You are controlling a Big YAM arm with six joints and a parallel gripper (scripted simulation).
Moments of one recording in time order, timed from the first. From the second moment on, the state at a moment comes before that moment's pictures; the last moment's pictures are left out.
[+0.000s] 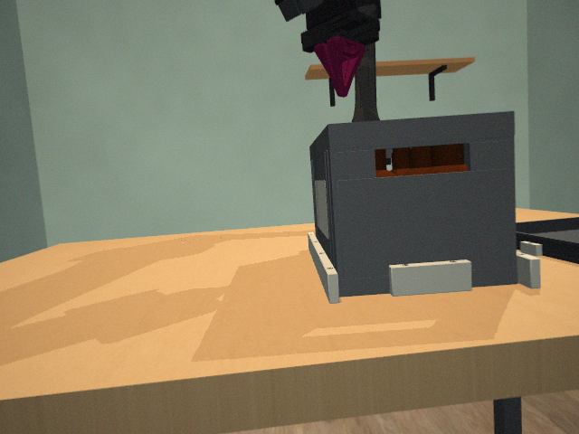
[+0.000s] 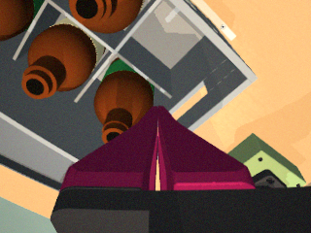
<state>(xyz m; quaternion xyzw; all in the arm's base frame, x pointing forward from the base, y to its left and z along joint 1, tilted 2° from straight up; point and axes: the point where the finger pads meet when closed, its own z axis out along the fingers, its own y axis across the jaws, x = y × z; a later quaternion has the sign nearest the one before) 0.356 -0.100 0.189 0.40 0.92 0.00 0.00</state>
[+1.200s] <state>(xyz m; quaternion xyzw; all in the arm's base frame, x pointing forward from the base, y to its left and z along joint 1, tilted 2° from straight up) 0.343 -0.100 0.178 0.37 0.93 0.00 -0.01</state>
